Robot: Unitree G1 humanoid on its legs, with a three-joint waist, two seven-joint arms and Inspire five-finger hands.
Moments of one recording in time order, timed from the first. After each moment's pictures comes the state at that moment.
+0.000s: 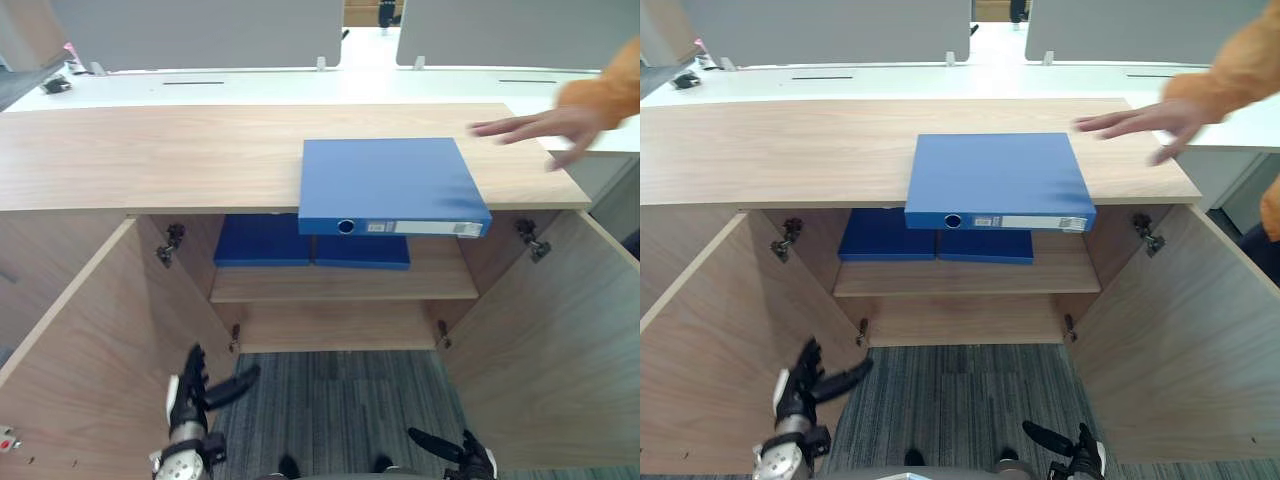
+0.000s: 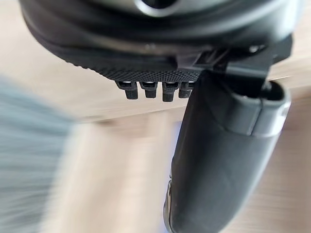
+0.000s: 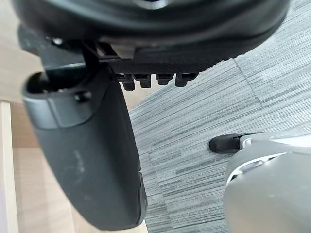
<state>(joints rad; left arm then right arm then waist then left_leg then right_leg) 0.38 0.10 0.18 0.01 -0.09 -0.19 0.14 0.13 -0.07 -0.30 1.00 0.09 -0.07 -0.16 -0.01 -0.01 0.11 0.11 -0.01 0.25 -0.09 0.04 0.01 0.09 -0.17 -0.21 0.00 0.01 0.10</state>
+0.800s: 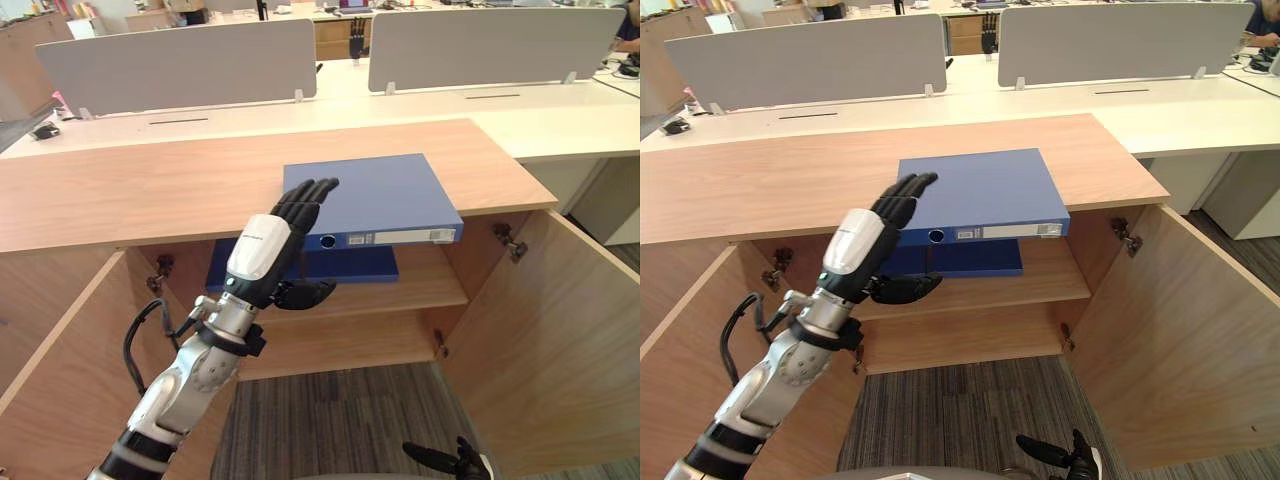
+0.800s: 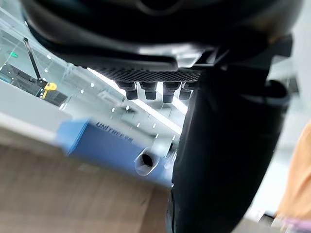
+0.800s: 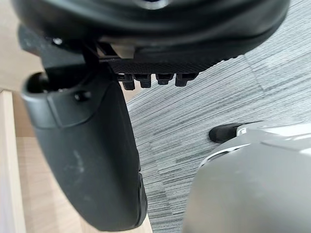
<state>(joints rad) -0.10 0.50 -0.29 -0.09 0.71 -0.26 0.24 0.17 -0.10 -0.17 1.01 0.08 -0.08 -0.13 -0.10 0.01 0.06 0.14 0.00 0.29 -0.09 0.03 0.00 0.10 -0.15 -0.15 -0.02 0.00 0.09</state>
